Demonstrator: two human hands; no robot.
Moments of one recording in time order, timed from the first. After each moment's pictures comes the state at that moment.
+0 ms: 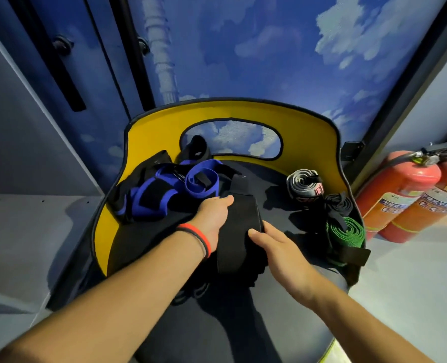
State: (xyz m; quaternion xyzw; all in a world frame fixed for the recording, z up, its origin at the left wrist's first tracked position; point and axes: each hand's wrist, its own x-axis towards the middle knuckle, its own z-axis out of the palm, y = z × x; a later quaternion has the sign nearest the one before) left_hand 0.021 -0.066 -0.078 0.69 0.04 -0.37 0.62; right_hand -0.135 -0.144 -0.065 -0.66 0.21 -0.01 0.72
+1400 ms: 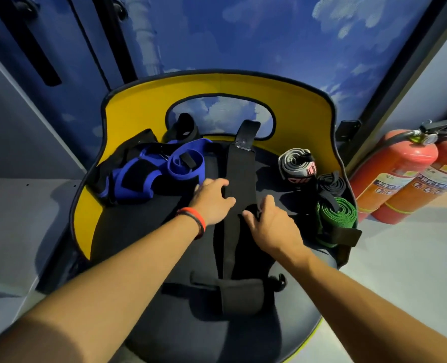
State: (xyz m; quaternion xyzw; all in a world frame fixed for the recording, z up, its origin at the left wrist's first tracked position) left_hand 0.031 -0.081 -0.123 0.90 -0.24 -0.22 0.30; right_hand -0.104 -0.187 -0.134 -0.91 0.32 -0.01 0.28
